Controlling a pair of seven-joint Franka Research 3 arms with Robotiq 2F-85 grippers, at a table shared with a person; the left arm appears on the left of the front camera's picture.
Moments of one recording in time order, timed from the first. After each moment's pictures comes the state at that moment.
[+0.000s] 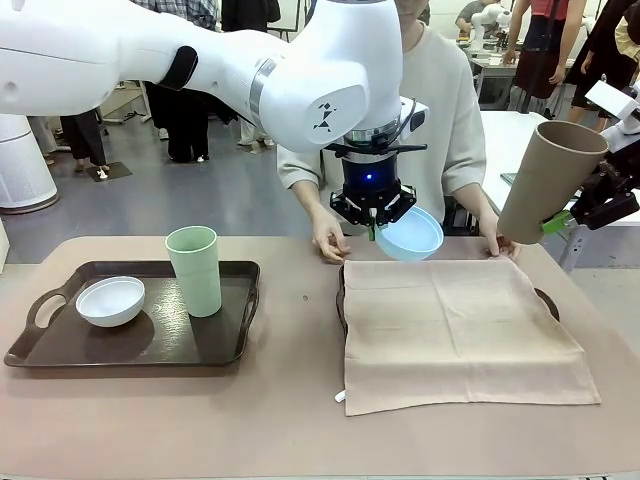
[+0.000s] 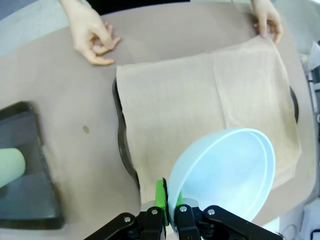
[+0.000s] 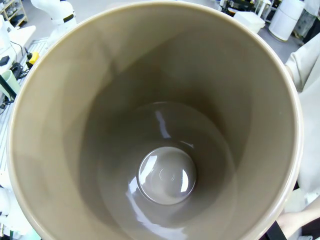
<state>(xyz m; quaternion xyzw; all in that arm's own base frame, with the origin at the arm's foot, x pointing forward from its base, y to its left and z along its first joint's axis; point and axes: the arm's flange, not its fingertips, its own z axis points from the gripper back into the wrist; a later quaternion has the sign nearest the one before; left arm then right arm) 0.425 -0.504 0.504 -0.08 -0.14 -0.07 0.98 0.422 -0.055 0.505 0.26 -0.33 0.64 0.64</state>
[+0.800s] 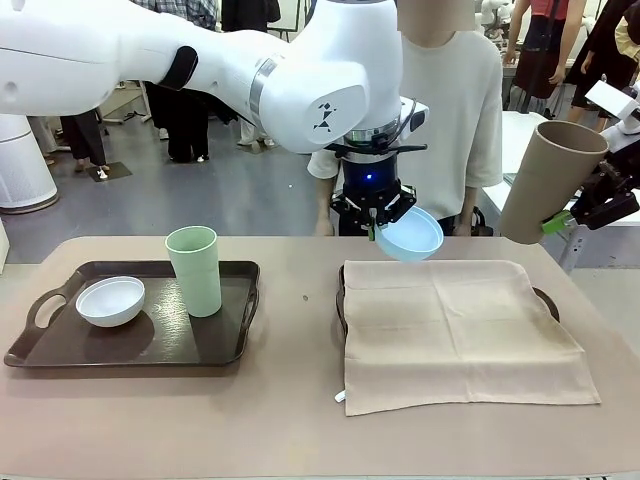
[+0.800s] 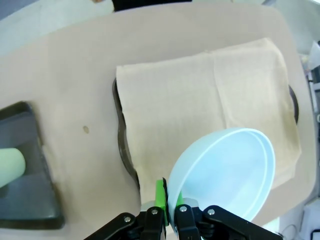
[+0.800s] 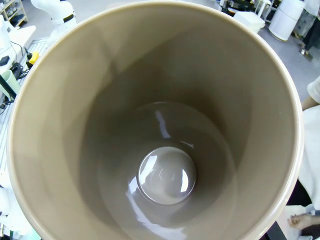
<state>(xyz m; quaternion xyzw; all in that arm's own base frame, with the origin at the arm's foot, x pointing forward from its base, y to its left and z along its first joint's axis) 0.425 -0.504 0.504 -0.08 -0.14 -0.07 0.98 0.422 -0.055 0.505 0.26 -0.33 0.64 0.64</state>
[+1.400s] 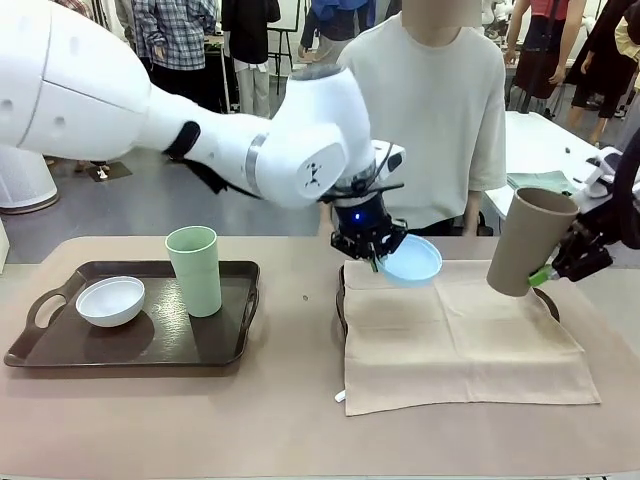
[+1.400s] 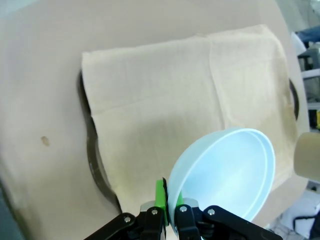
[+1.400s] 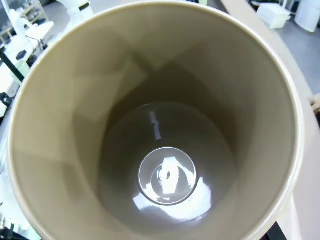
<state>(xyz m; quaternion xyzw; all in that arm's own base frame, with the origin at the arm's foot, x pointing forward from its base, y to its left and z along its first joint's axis) 0.451 -0.492 0.415 -0.16 -0.10 -0.07 0.98 0.449 -0.065 0.389 0.33 -0.27 0.64 0.64</state>
